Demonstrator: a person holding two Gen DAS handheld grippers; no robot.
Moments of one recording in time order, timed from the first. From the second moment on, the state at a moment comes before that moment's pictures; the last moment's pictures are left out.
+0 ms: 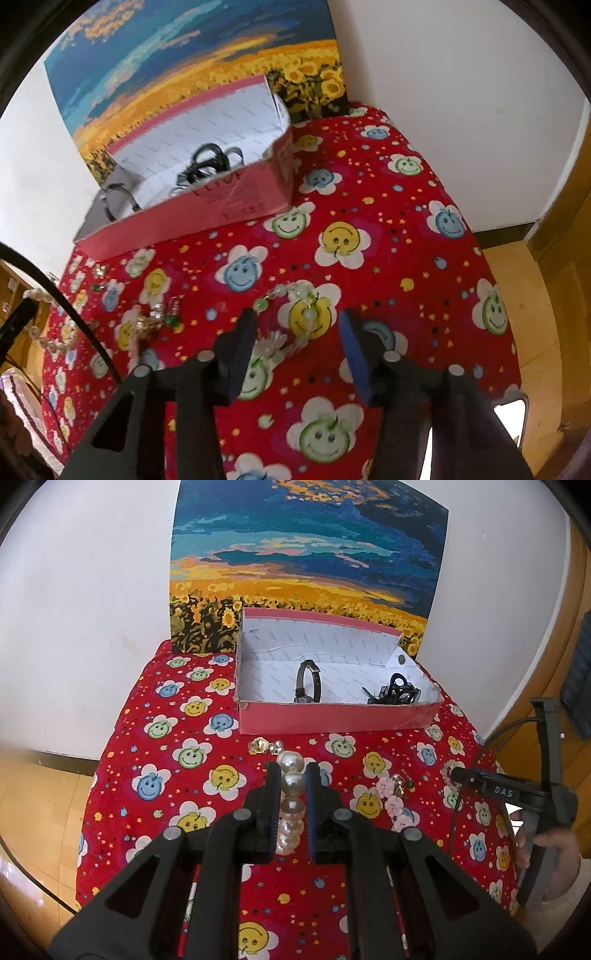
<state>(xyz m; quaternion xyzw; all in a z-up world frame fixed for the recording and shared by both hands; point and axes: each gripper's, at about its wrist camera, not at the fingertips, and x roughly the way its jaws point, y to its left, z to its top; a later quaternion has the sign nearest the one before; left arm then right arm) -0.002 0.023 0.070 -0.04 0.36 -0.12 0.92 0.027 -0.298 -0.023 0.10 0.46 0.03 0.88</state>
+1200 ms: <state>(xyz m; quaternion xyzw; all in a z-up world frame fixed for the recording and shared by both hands) 0.023 0.015 0.111 -0.03 0.33 -0.15 0.93 0.041 -0.278 -0.018 -0.02 0.47 0.05 0.88</state>
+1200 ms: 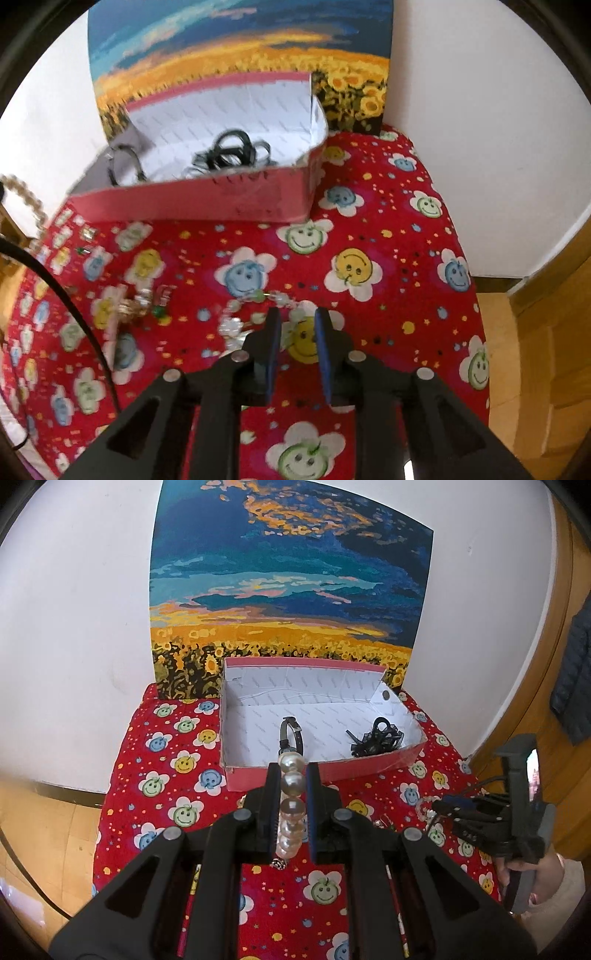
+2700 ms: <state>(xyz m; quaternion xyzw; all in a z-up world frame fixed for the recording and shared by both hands) 0.145 0.000 0.051 -0.04 0.37 -0.12 0.92 0.144 -0.241 0.053 -0.02 0.36 0.05 0.93</state>
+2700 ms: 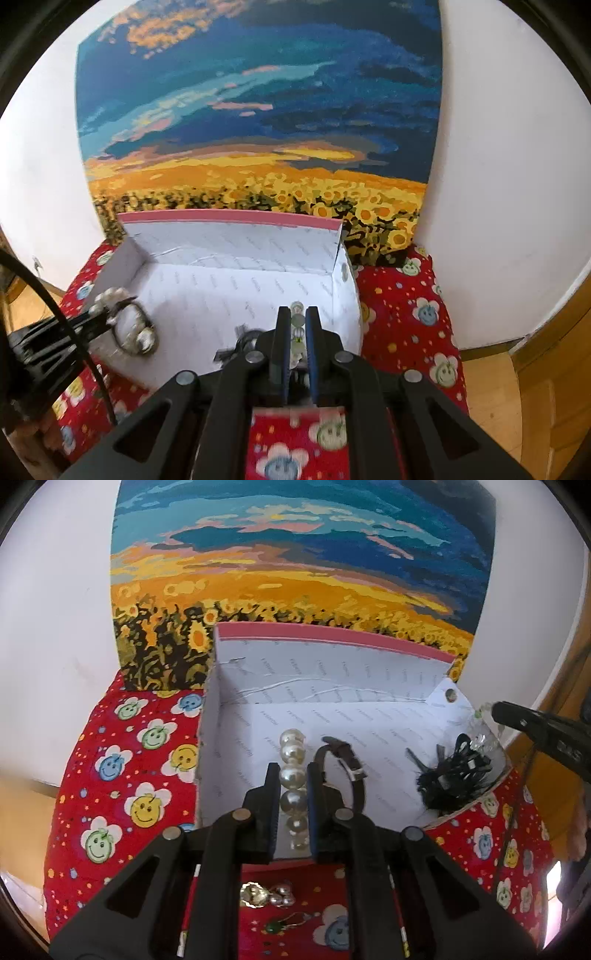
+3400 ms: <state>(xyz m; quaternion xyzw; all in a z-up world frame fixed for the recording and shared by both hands) 0.145 0.005 0.048 -0.03 0.37 -0.12 0.92 0.145 -0.249 0.048 0.03 0.37 0.06 0.93</state>
